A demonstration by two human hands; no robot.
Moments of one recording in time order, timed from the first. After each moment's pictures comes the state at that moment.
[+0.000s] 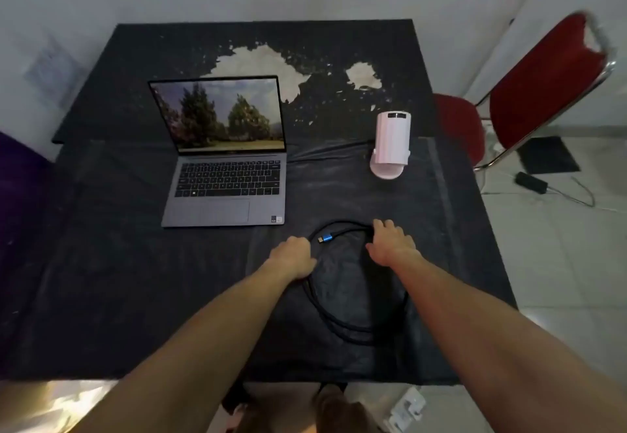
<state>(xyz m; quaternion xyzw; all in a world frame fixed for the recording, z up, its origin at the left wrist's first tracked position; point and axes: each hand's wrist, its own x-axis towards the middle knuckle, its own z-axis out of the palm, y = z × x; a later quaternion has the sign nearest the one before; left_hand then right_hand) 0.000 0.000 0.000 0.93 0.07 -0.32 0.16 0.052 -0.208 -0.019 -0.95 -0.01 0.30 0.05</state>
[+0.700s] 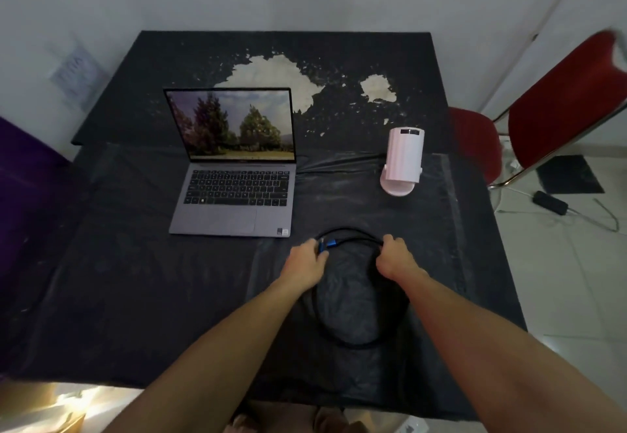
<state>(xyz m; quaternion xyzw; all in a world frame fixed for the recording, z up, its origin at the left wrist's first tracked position) 0.008 -0.013 -0.016 0.90 0.17 -0.19 0.35 0.071 -0.214 -0.041 -0.93 0.06 0.30 0.18</state>
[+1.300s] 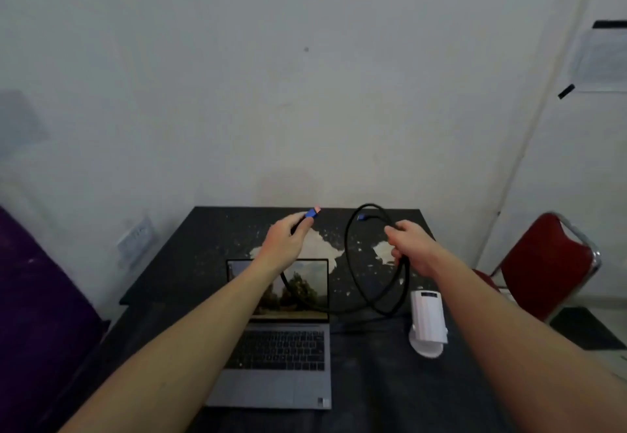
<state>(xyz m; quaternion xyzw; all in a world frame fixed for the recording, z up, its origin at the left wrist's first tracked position) 0.141 0.147 0.280 0.85 -0.01 0.13 0.50 0.218 -0.113 0.262 -0.78 0.02 0.10 0.62</state>
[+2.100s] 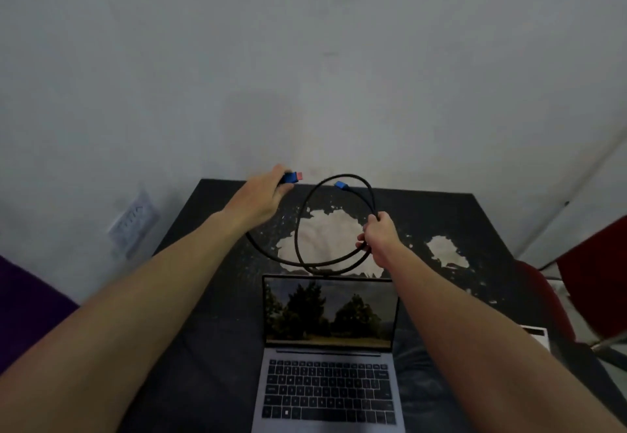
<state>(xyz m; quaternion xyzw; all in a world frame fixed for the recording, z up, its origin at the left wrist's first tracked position) 0.345 0.403 0.247 0.95 -0.10 0.15 0.26 0.395 0.152 0.164 -0.74 0.16 0.08 0.64</state>
